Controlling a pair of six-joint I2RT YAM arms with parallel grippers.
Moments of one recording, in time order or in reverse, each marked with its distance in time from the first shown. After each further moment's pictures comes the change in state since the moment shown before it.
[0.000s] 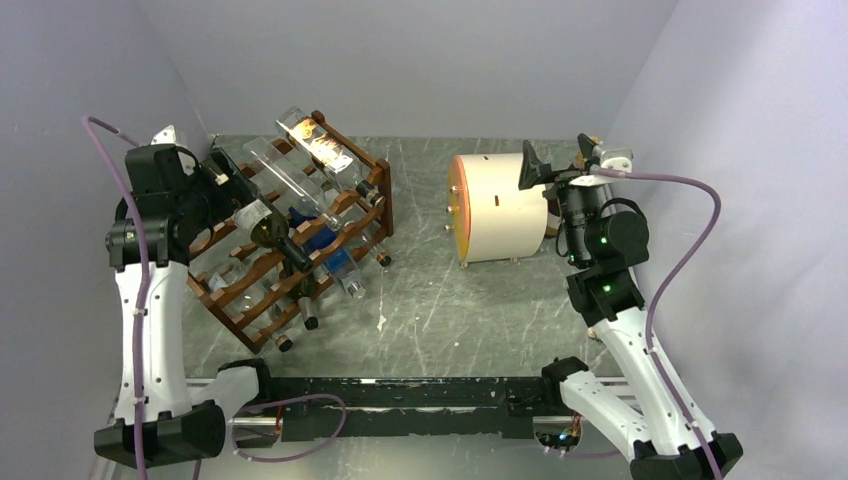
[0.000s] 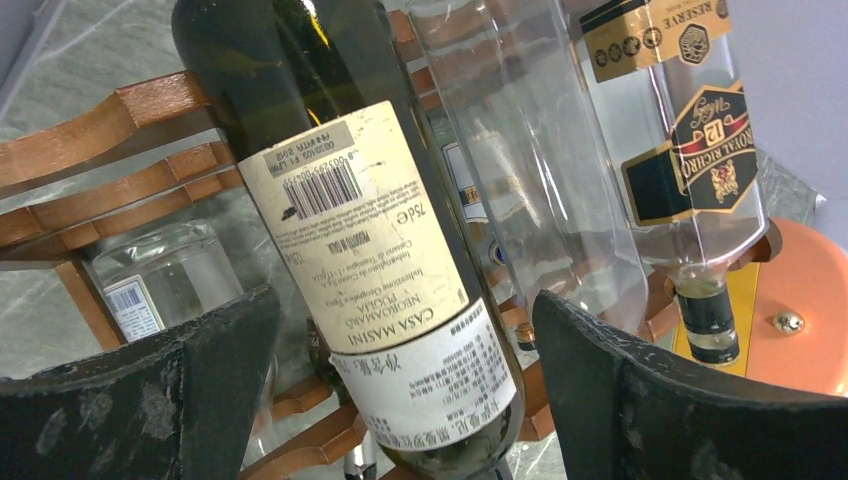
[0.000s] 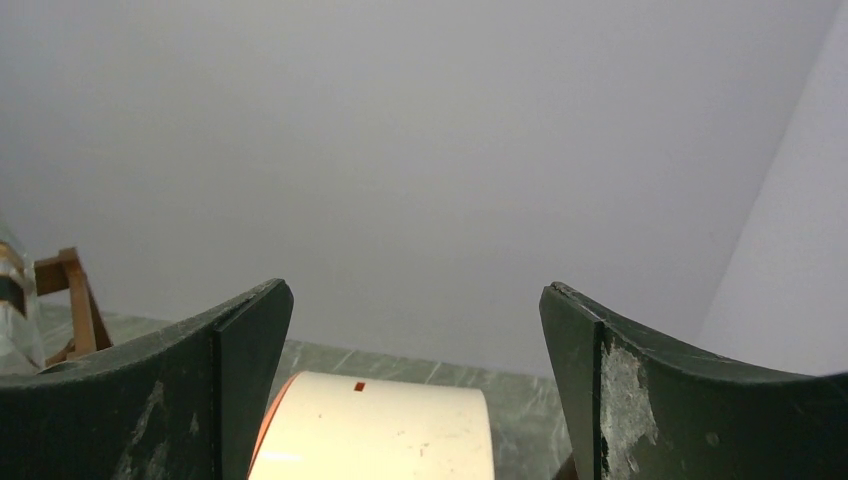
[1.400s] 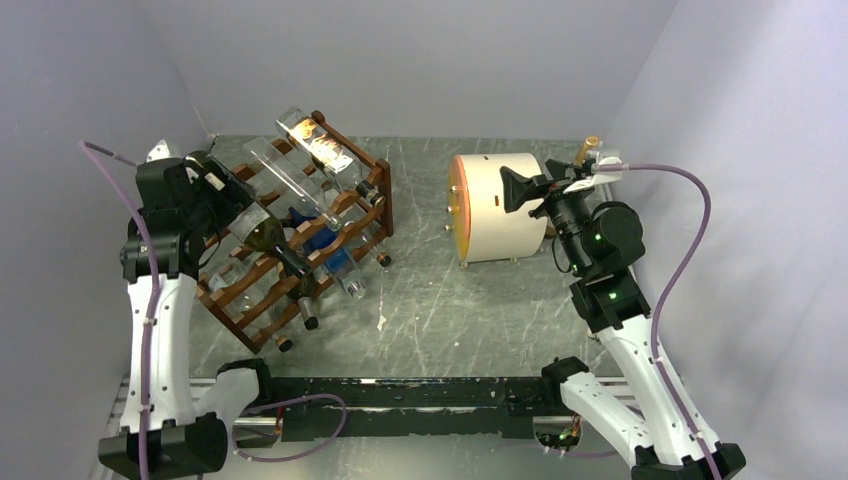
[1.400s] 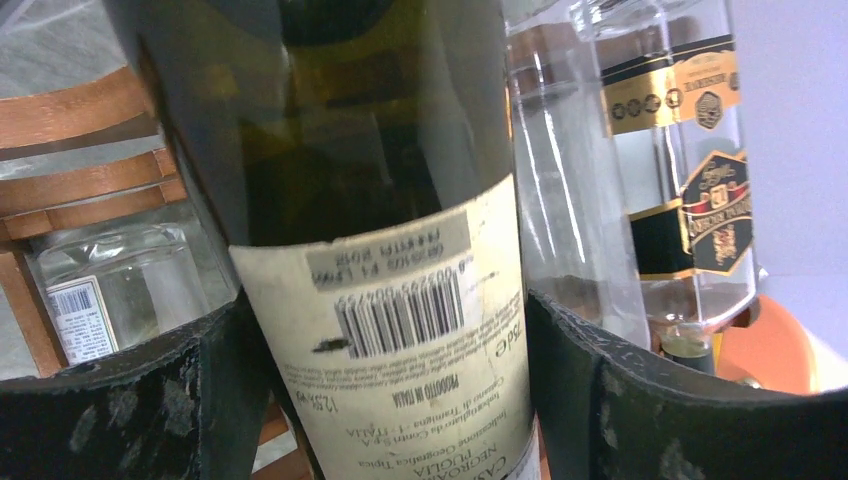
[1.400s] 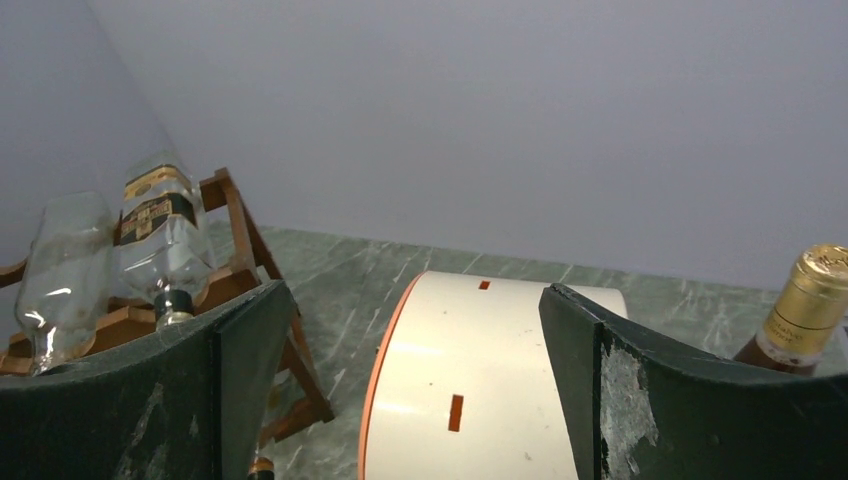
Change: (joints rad) left arm -0.002 -0.042 -0.170 0.163 -0.051 -0.151; right arm 0.004 -0.058 0.004 -0.274 -0.101 0.303
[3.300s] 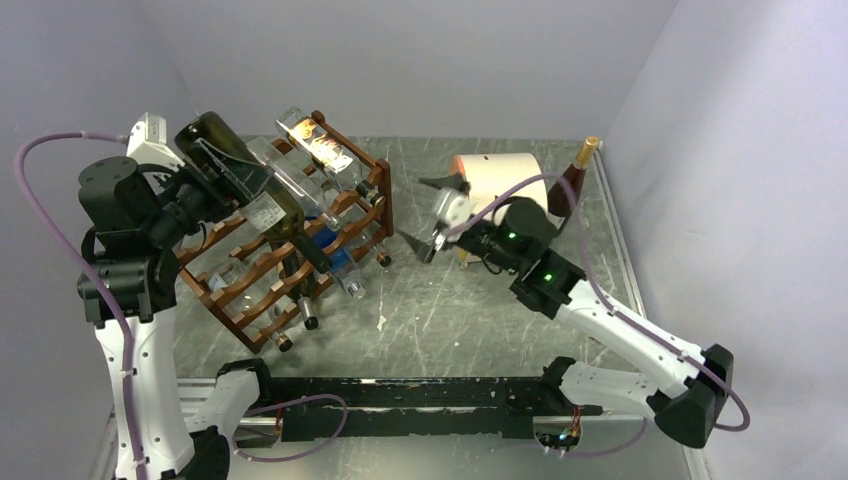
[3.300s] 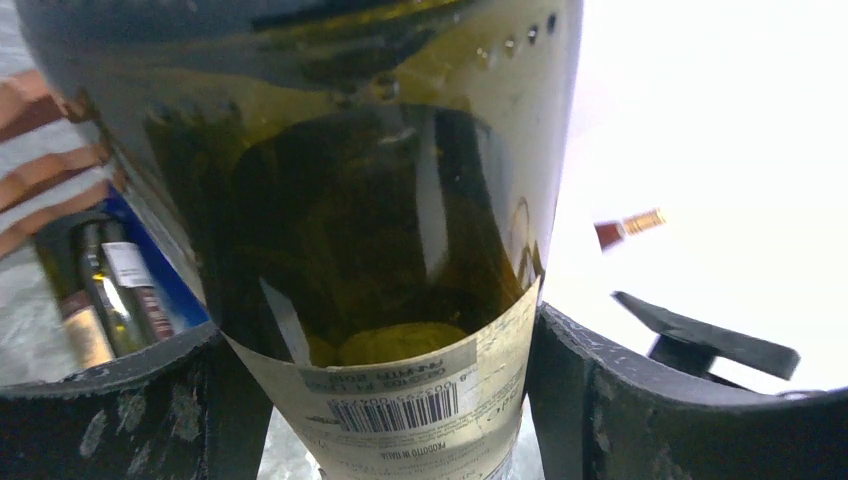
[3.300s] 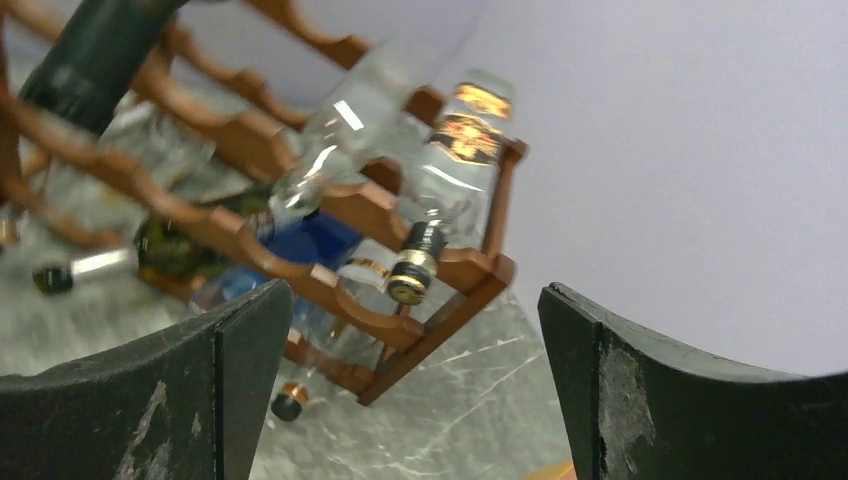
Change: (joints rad) left arm 0.000 -0.102 0.260 -0.054 0.388 -0.032; right arm 0.467 0.262 0.057 0.118 -0.251 -0.547
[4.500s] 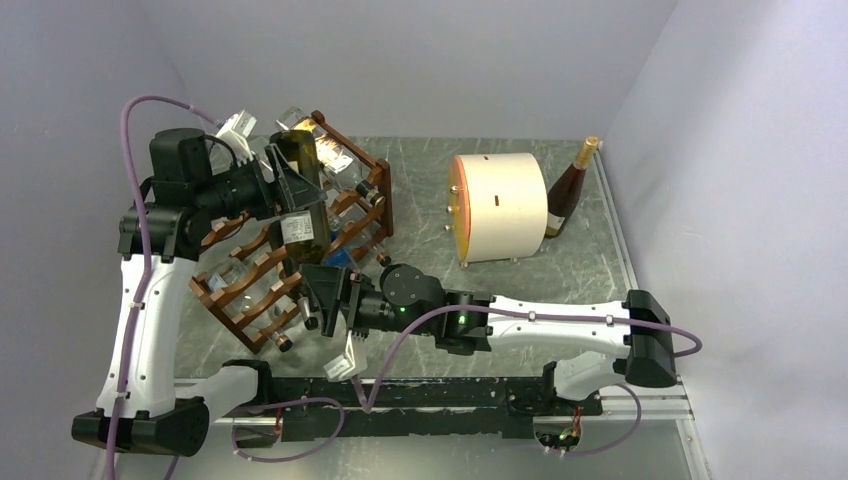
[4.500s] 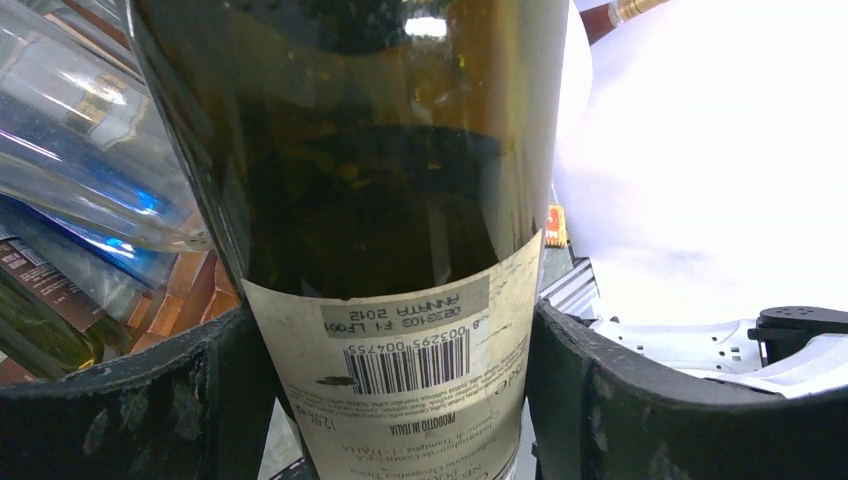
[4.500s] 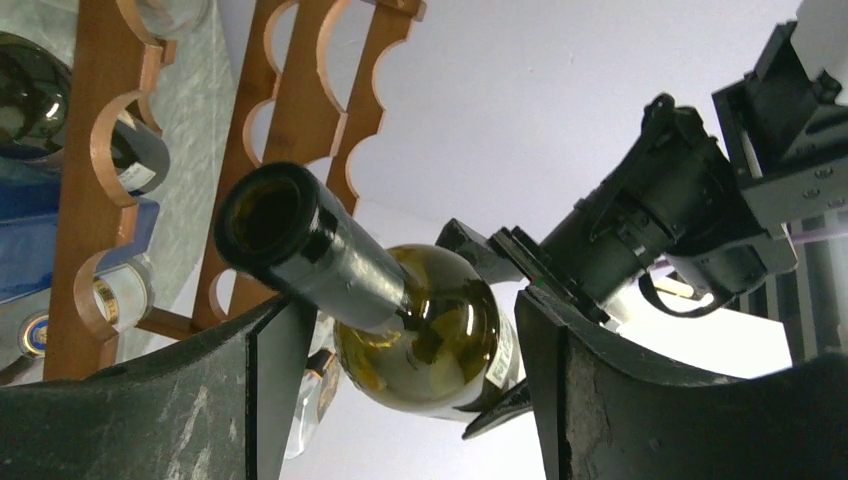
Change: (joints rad) left arm -0.215 0.201 0.004 -0.080 0.235 0.160; right arm 0.576 0.354 0.137 -0.048 0.230 -1.445
